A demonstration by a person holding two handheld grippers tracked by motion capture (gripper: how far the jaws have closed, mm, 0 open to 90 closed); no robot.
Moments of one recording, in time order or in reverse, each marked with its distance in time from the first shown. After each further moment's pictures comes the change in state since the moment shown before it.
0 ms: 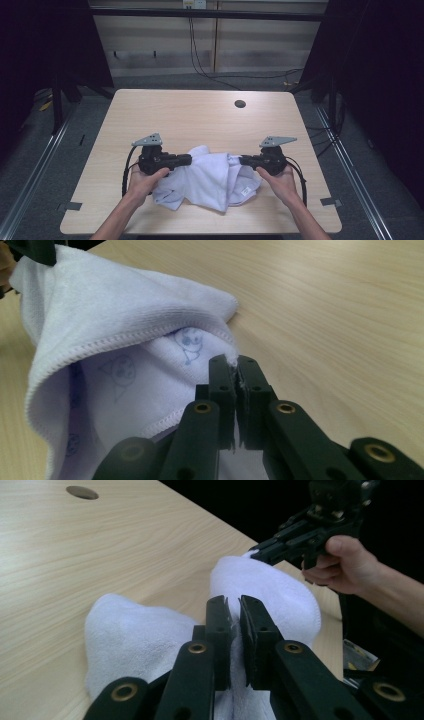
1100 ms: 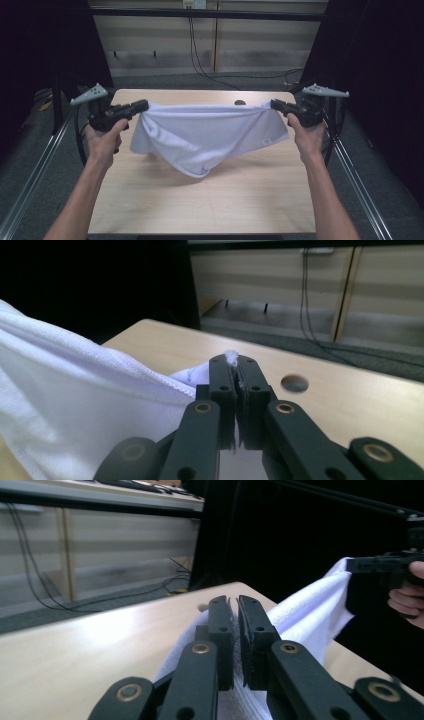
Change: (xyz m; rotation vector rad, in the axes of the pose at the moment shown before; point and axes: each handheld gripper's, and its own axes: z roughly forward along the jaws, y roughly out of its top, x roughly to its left) left arm 0.032 0.117 -0.108 -0.300 0.356 0.063; right arm -0.055 0.113 -0.087 -0.316 -0.249 0.093
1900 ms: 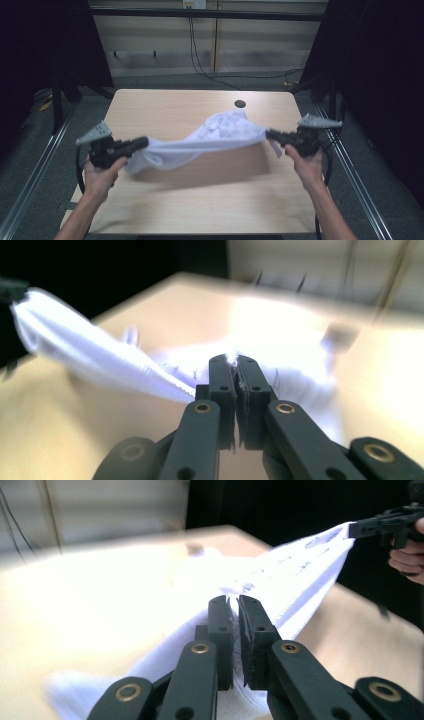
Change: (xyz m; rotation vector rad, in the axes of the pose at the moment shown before) left arm -0.031 -0.125 -0.040 0.218 -0.086 0.007; right arm 0.019 -0.097 -0.020 0.150 0.134 -0.034
